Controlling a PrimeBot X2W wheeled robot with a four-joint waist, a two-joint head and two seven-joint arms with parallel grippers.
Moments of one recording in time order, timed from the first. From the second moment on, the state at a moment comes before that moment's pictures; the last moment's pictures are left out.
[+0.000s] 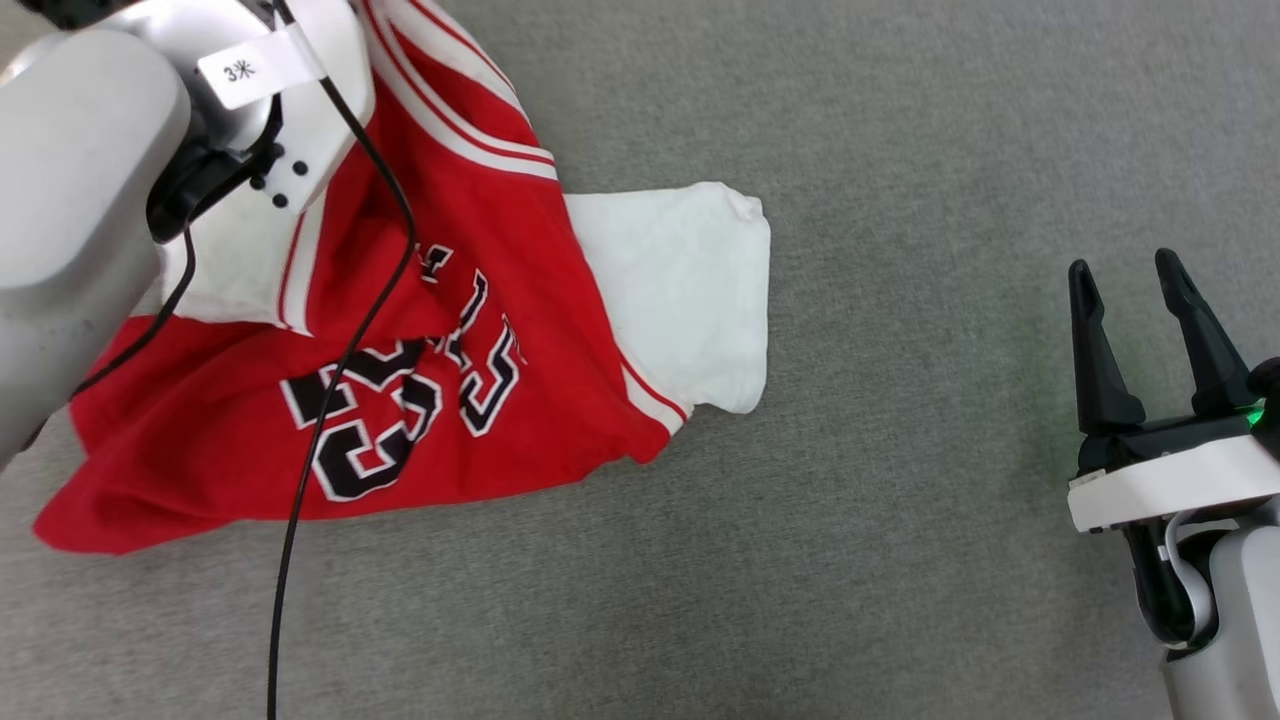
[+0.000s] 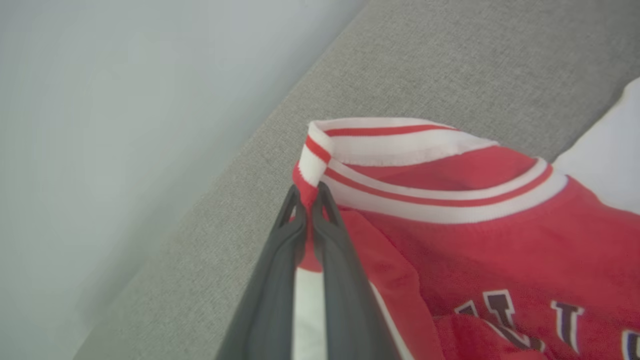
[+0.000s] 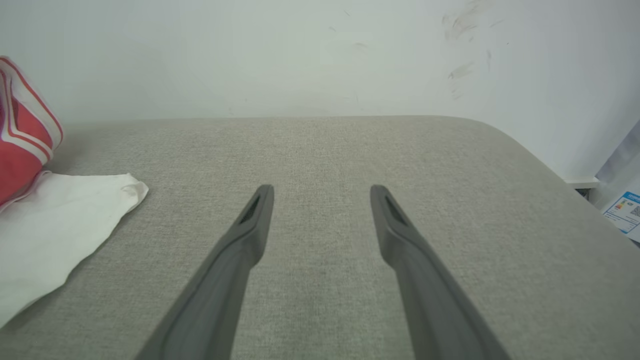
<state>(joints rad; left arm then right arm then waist) -1.41 0.67 -1.18 0.48 -0.78 -0.08 0.44 -0.30 -0.21 -0.01 0.17 0.26 0.13 -0.26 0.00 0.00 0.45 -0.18</state>
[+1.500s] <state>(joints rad) -0.73 0.69 -0.80 0.09 -0.72 0.46 -0.26 -0.57 -0.51 0.18 0.07 0.29 0.13 0.06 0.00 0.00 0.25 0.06</state>
